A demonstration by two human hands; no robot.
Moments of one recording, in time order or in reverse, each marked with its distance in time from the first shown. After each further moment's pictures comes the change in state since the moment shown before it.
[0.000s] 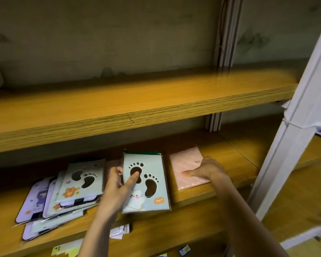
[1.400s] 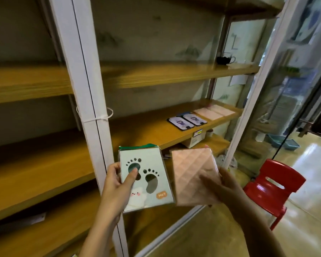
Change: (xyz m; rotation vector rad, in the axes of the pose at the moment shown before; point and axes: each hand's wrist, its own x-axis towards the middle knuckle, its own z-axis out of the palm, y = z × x) left_hand -0.136 0.086 0.397 -0.292 -0.332 -0.067; right_hand -0.130 0.441 -0.161 1.075 0.251 -0.116
